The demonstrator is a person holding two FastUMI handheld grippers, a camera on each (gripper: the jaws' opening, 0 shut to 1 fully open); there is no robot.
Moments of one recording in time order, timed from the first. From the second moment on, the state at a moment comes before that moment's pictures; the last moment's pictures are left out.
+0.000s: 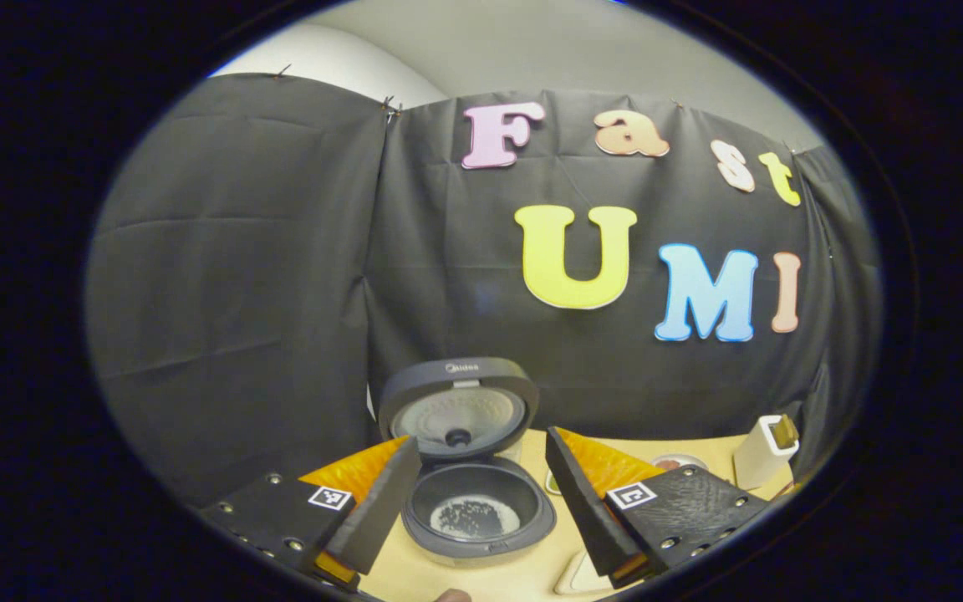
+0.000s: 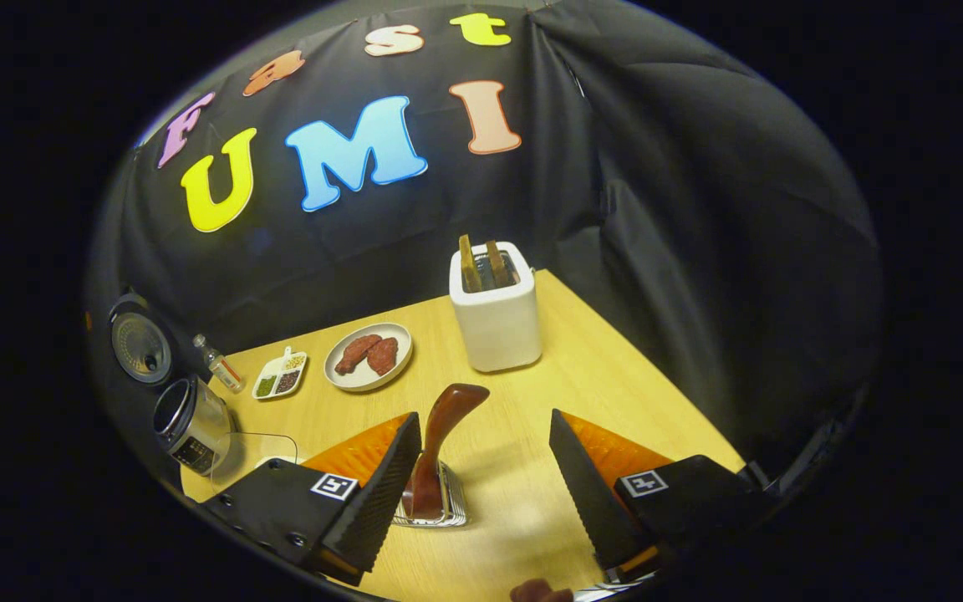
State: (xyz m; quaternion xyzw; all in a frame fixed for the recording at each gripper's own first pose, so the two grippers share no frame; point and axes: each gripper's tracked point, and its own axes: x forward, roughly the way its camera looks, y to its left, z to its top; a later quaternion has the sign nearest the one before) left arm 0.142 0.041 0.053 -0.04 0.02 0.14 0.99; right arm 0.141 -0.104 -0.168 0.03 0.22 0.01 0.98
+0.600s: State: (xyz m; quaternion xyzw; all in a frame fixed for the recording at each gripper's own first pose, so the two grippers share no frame) left arm 0.302 0.125 0.075 -0.07 0.03 0.12 0.99; right arm 0.047 -0.048 -0.062 -0.05 0.10 -0.03 0.99
